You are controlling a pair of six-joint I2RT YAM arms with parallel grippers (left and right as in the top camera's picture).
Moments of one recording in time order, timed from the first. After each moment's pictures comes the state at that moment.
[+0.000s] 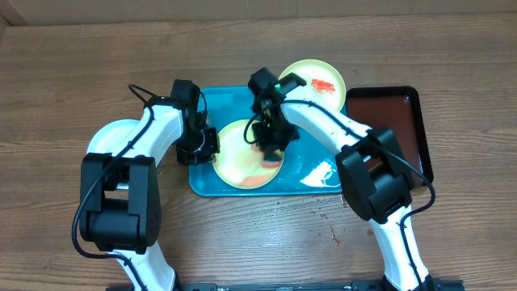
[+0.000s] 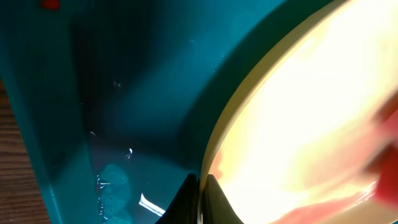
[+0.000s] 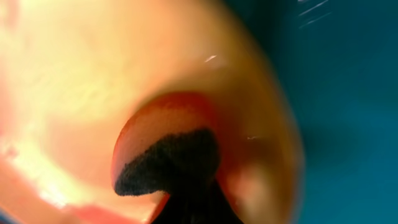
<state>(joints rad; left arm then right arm) -0.11 1.93 1.25 -0.89 0.25 -0.28 0.59 2.31 1.86 -1.11 -0.19 0.26</state>
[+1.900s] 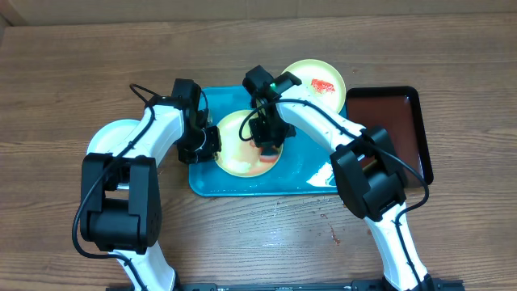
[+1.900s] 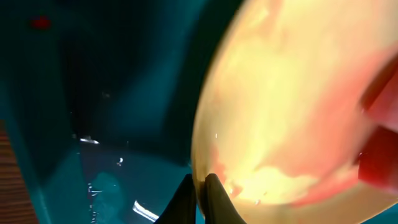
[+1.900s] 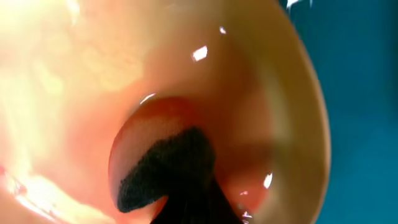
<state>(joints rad) -0.12 1.93 1.25 -0.87 0.26 -0.29 0.61 2.35 1.91 -1.04 -0.13 0.32</state>
